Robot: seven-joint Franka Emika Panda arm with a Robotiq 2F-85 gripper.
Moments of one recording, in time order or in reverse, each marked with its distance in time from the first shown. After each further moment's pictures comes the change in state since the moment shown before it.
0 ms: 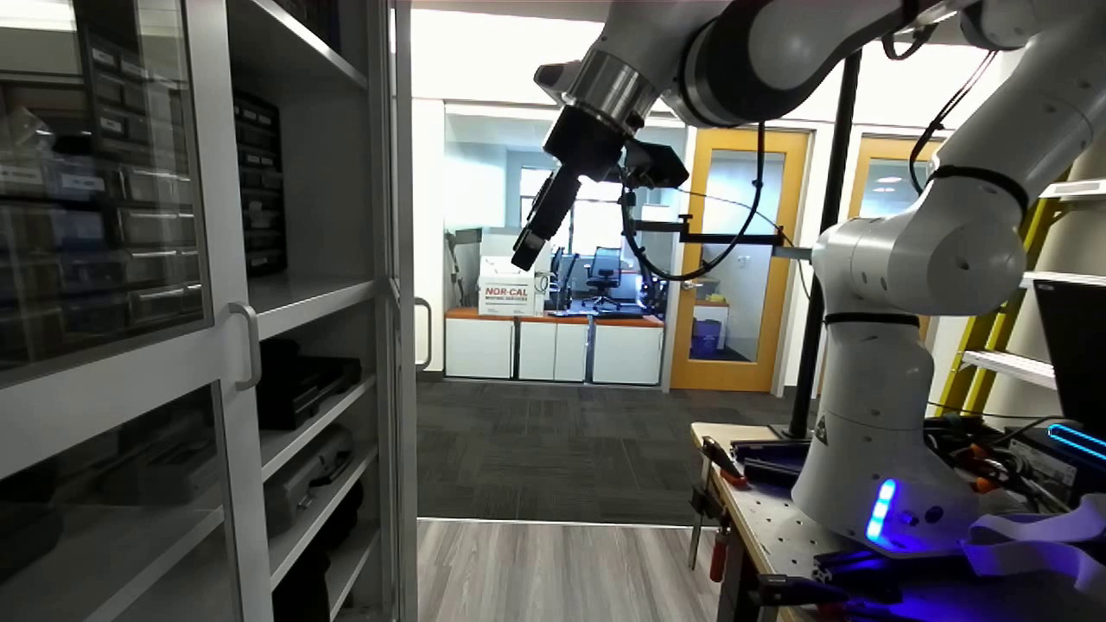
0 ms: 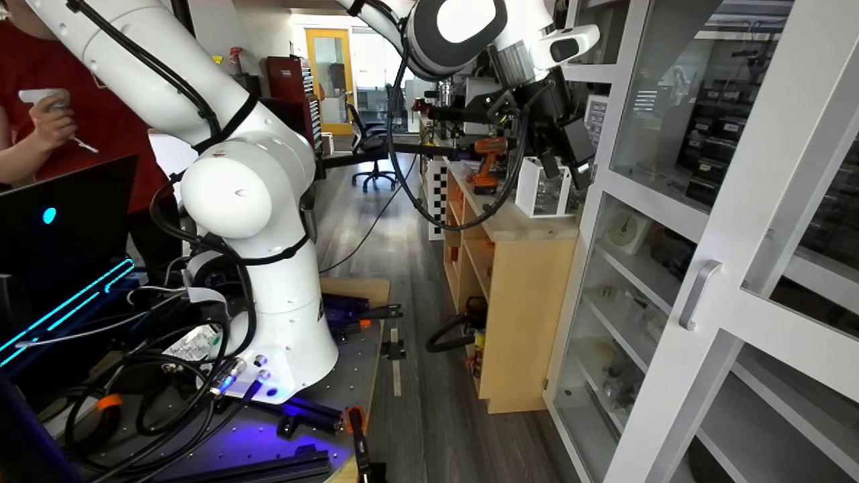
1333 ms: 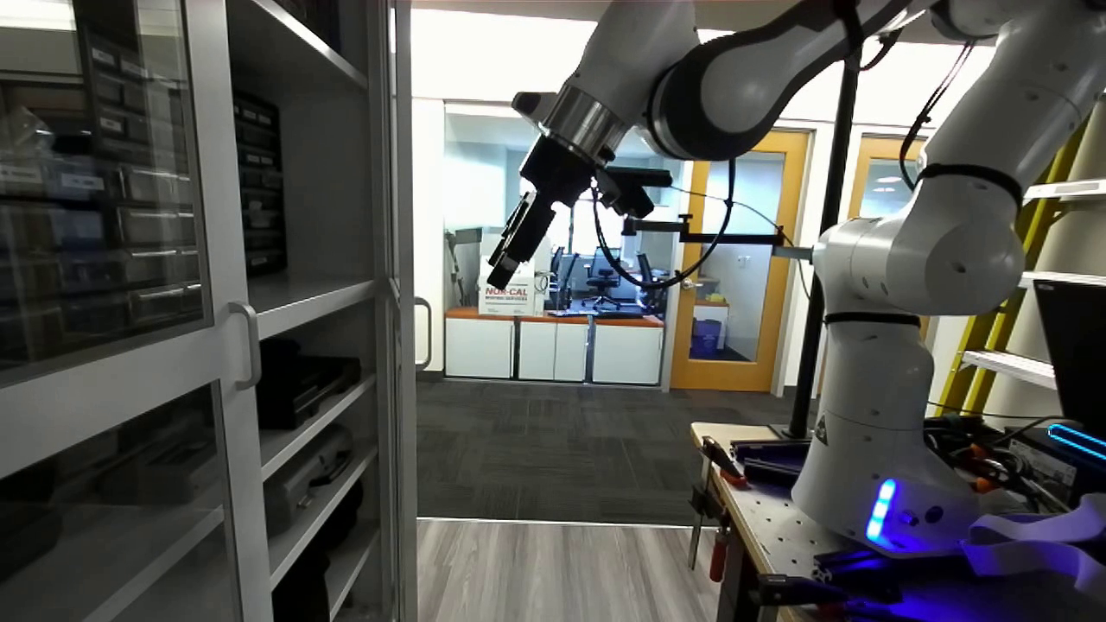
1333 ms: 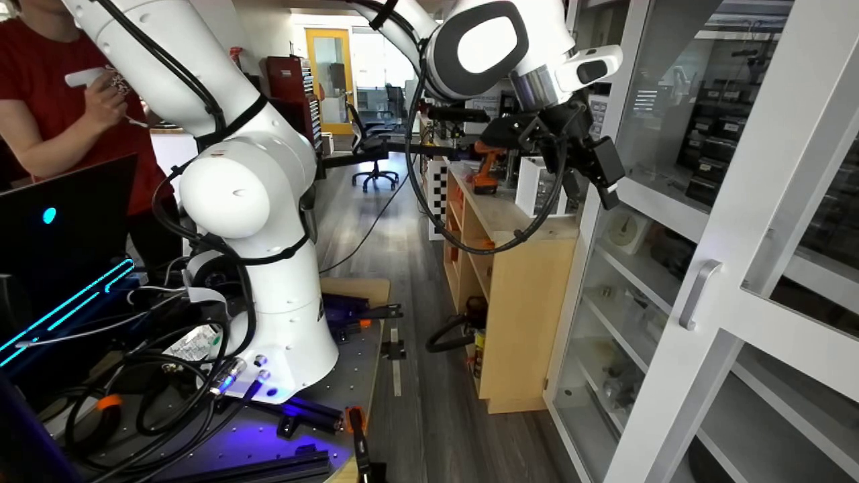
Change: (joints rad) arm -0.017 0.133 -0.059 0.007 -0.050 0.166 -0.098
